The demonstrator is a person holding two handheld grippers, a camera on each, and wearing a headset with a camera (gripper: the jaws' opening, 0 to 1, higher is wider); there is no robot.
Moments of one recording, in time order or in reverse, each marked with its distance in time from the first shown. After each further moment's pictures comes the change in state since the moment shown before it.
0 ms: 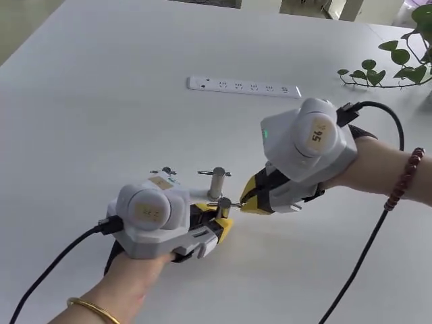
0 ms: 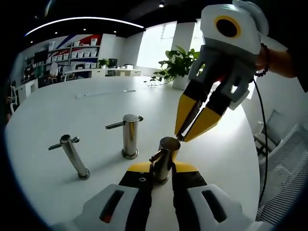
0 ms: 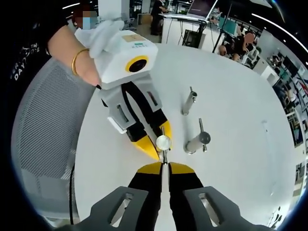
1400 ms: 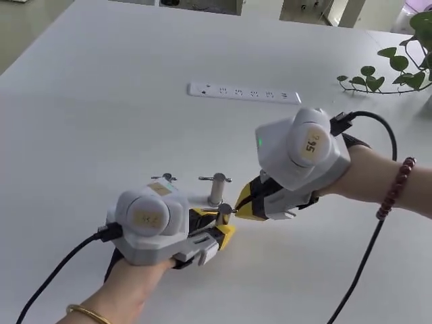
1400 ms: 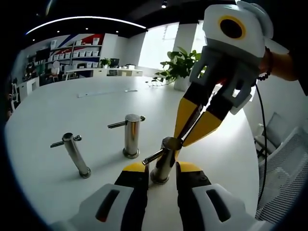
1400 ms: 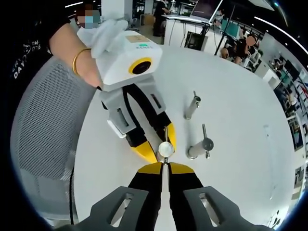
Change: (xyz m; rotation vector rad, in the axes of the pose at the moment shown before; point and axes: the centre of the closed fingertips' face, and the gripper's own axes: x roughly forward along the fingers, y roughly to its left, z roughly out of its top) left arm -0.003 0.002 0.000 -0.022 -0.005 0.008; right arm 0.006 0.003 0.007 -0.021 -0.009 0.005
